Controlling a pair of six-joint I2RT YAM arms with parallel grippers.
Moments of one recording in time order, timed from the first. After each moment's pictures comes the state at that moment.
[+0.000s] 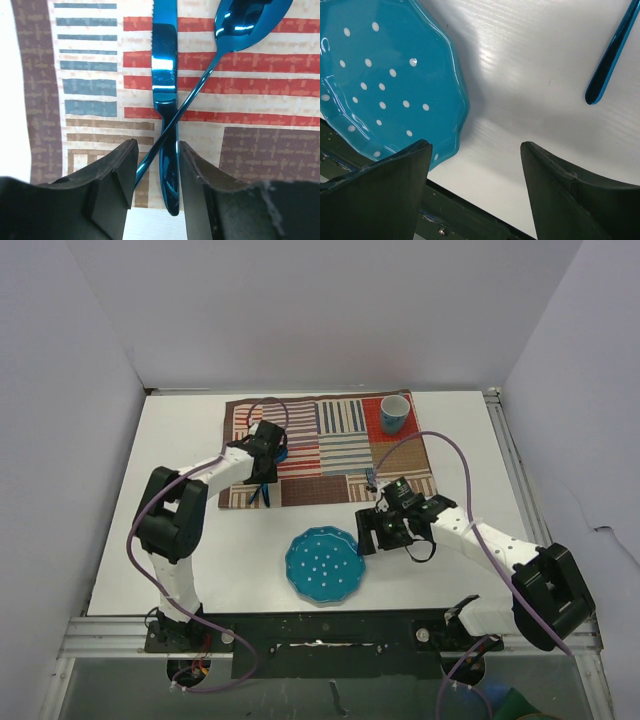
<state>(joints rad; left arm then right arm) -0.44 1.92 1.29 -0.45 -0.37 -0.46 0.58 1.31 0.75 -0.58 -0.23 0.32</state>
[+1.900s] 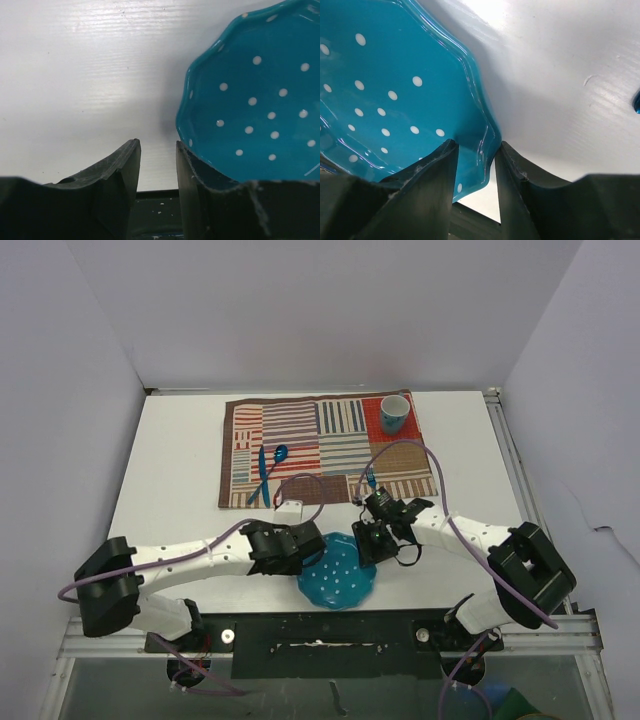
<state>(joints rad) -1.14 1.41 0.92 -0.84 -0.47 -1.02 0.68 1.44 0.75 -0.56 -0.19 0.34</state>
